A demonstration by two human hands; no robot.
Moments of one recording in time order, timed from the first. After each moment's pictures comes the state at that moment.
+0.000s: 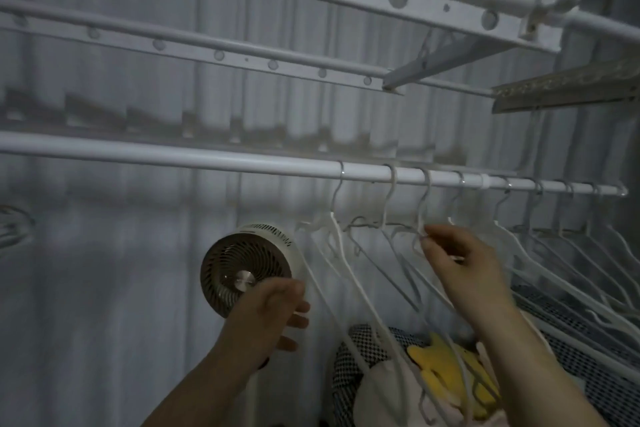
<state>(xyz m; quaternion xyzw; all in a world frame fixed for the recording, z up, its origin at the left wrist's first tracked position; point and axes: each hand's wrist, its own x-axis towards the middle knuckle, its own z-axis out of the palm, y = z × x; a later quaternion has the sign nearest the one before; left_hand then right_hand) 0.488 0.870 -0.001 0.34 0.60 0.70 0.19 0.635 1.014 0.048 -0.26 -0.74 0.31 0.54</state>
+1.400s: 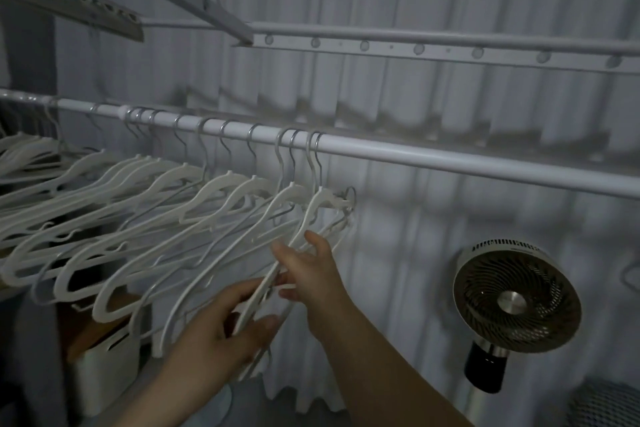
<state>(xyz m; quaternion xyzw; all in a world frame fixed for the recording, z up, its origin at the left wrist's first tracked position) 0.236 0.437 -0.025 0.21 0.75 0.63 -0.01 0.224 0.557 0.010 -0.07 -0.69 0.71 0.11</state>
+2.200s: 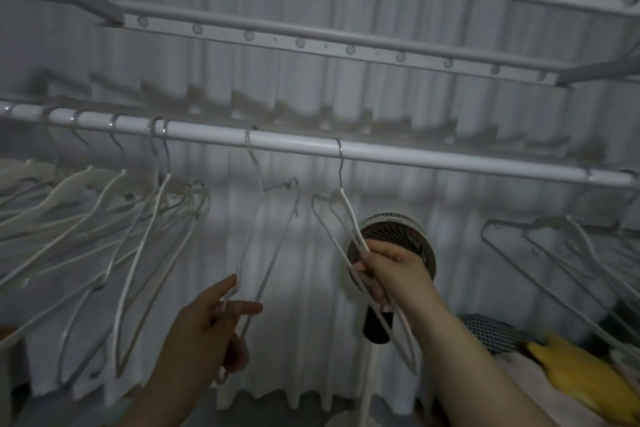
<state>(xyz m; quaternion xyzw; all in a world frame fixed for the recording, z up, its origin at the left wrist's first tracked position) 0.300 0.549 -0.035 0.24 0.66 0.71 0.05 0.377 0.744 0.014 -0.20 -0.70 0.61 0.30</state>
